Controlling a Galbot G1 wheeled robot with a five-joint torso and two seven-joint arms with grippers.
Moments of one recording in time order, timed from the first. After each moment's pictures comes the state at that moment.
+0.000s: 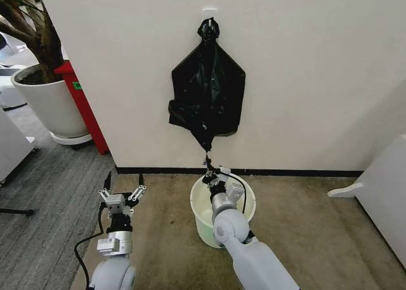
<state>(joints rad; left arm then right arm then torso) 1.48 -1.29 -0.45 -1.88 -0.11 -0.47 -0.28 -1.03 1.48 0.00 1.68 0.64 -0.06 0.42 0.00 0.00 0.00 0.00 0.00</state>
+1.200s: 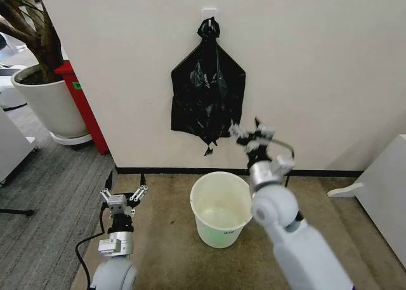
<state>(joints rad) 1.49 -1.30 -0.44 -1.88 -0.08 -0.47 -0.28 -0.86 1.24 0.13 2.07 0.53 -0.13 0.39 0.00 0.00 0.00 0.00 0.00</state>
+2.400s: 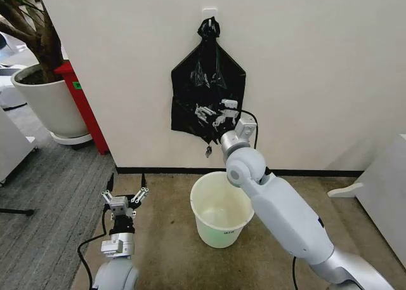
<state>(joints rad) 1.49 -1.31 -0.45 -1.85 -0.07 -0.48 -0.29 -0.57 1.29 -0.11 1.76 0.73 -0.18 0.49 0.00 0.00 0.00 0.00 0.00</state>
